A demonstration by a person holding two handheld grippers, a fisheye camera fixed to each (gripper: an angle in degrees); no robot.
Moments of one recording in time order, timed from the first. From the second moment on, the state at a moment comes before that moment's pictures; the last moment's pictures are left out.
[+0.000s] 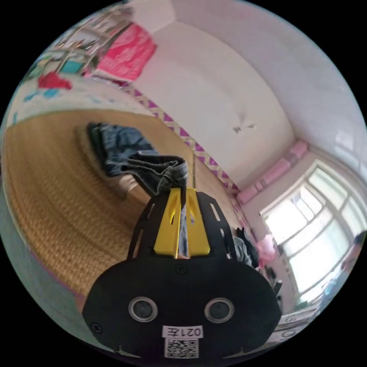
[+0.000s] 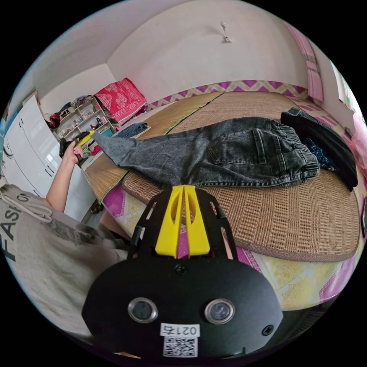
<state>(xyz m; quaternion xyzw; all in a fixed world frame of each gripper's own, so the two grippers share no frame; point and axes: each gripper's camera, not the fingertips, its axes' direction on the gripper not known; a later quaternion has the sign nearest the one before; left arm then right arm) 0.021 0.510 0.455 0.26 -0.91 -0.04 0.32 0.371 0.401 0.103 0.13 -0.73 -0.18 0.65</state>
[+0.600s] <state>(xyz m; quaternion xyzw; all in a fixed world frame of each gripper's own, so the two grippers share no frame) -0.662 0.381 0.552 -0.30 -0.93 -0.08 0.22 0.426 0.454 0.271 0.10 -0.73 -0.12 0.66</state>
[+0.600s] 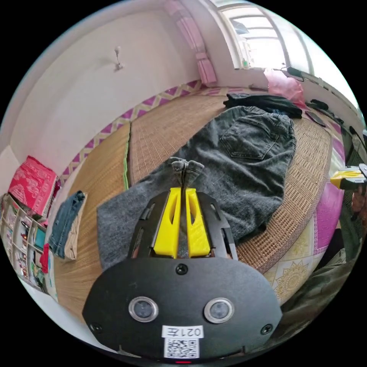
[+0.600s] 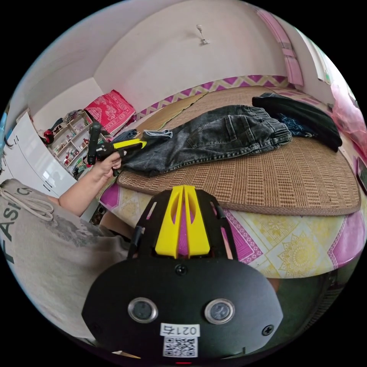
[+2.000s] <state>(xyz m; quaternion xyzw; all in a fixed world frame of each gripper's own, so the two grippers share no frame) -0.287 0.498 0.386 0.07 -0.87 -0.10 0.47 0.266 0.474 -0.379 0.42 -0.60 -0.27 0.63</state>
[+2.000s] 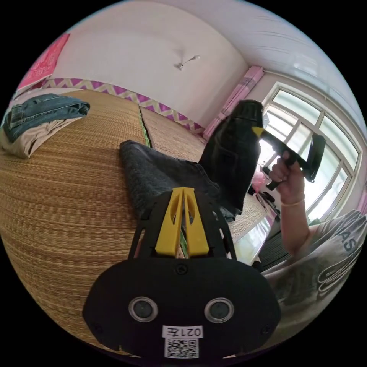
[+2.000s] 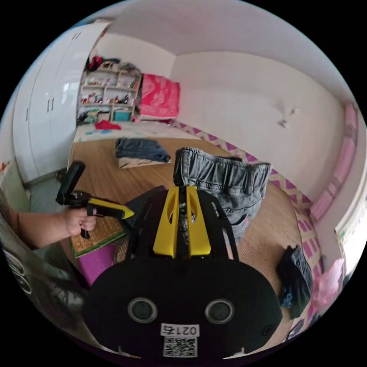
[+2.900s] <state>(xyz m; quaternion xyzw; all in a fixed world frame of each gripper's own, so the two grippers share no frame) -0.309 0.627 0.253 0.08 -0.87 -0.21 0.44 0.010 0.608 -0.435 0.28 -0.69 -0.32 0.59</state>
